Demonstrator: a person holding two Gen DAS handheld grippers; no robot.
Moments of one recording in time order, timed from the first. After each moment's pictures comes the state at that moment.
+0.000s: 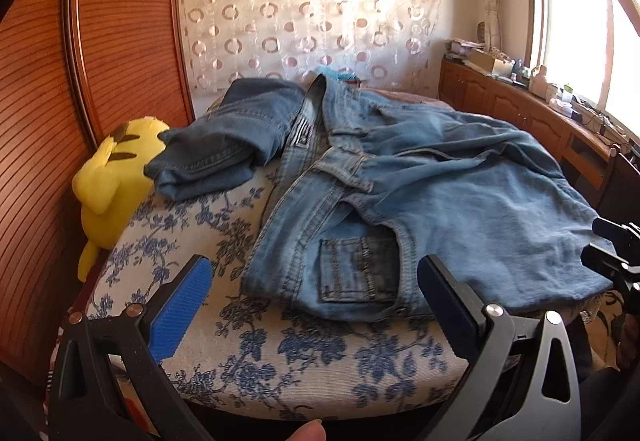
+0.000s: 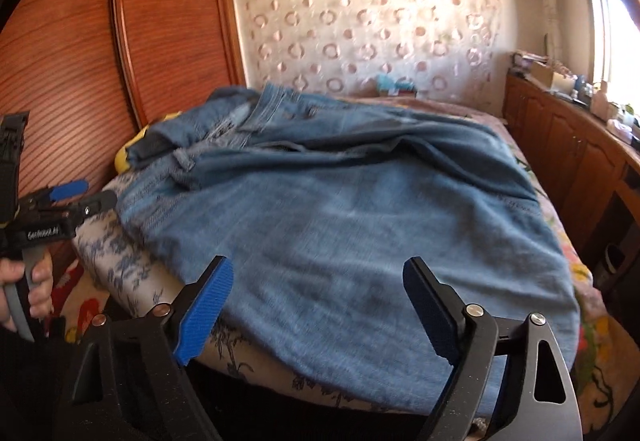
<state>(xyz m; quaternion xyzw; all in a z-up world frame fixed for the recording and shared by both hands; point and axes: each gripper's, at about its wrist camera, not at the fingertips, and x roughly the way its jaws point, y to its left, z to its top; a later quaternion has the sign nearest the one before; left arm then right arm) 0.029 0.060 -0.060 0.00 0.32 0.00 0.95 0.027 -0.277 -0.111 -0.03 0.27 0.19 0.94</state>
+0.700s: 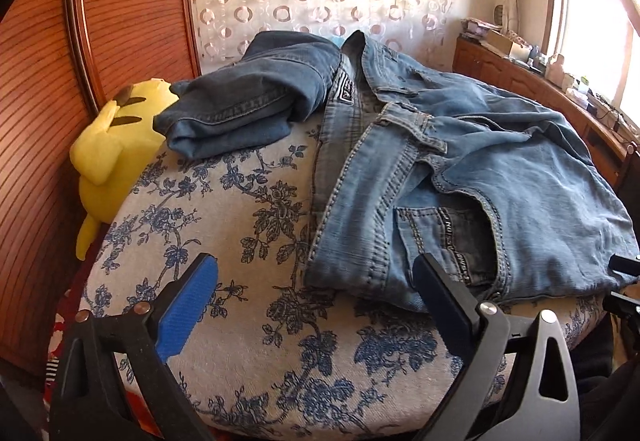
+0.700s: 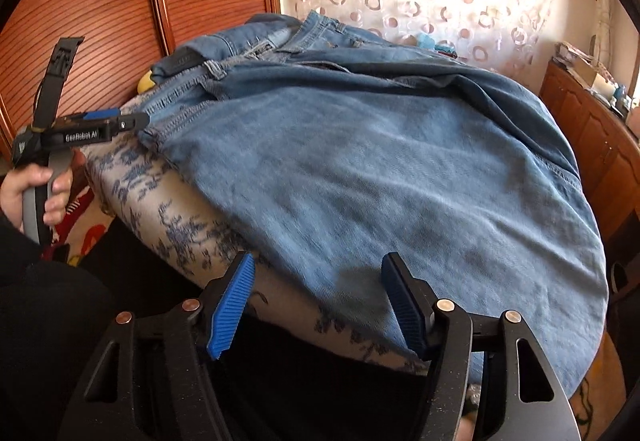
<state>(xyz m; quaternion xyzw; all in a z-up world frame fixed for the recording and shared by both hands) 0.059 0.109 -0.096 -0.02 0.37 0.01 0.93 0.015 -0.310 -0.109 -0.11 0.35 0.23 0.90</state>
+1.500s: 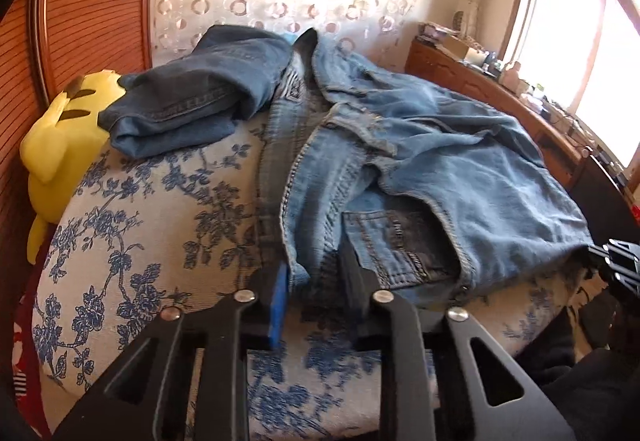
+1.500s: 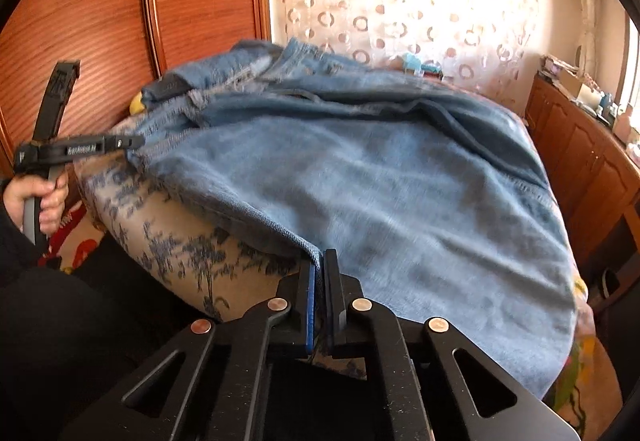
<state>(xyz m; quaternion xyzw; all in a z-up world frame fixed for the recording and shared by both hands) 0.058 0.102 -0.088 -0.06 0.37 -0.09 0.92 0.005 -0.326 -0.089 -0.10 0.29 0.21 0.93</state>
